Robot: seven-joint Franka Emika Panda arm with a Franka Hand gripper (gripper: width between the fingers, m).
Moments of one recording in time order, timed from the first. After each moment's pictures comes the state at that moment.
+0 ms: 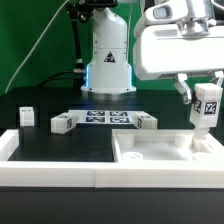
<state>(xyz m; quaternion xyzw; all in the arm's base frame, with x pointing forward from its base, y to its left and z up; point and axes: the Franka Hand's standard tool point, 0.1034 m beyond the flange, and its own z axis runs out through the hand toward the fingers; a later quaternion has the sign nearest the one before) 0.591 0.117 0.108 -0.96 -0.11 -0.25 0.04</state>
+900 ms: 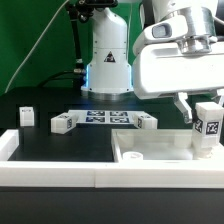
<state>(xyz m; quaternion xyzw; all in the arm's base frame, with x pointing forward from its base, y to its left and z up) 0.609 0.112 0.084 -0.96 -0.10 -0.25 0.05</state>
